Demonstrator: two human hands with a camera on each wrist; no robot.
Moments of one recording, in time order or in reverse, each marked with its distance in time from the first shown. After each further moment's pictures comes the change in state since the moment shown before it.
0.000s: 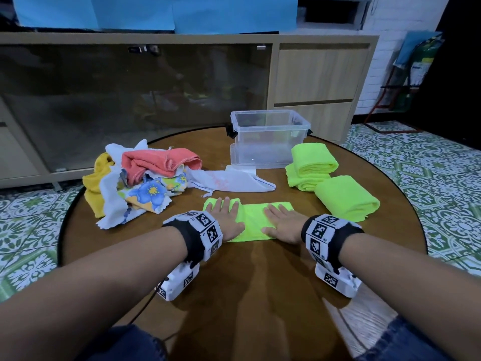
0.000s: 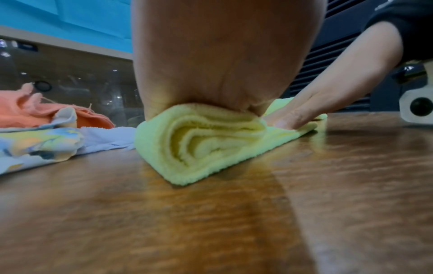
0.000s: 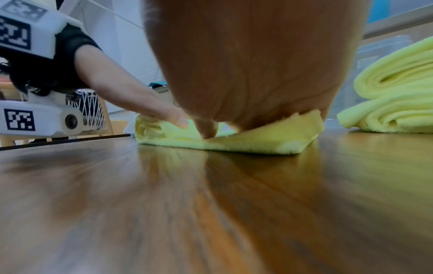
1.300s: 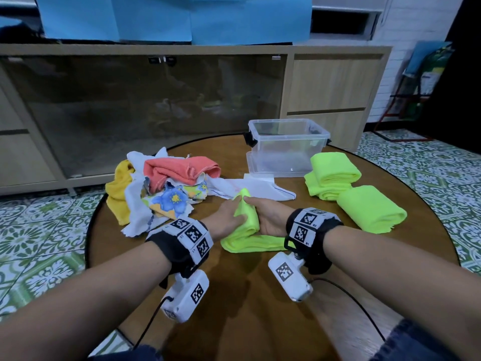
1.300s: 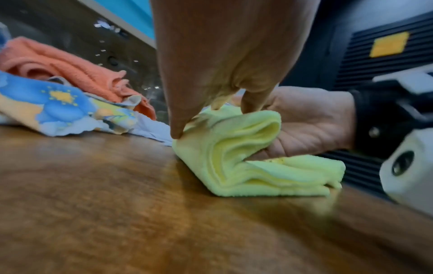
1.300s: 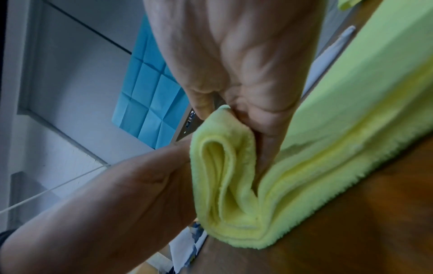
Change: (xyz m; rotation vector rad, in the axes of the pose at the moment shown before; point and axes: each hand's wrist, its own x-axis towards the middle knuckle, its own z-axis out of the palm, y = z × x) left_hand -0.011 -0.061 -0.007 -0.780 0.114 0.223; right_hand 0.020 -0.086 -0.046 1.734 -0.168 -0.244
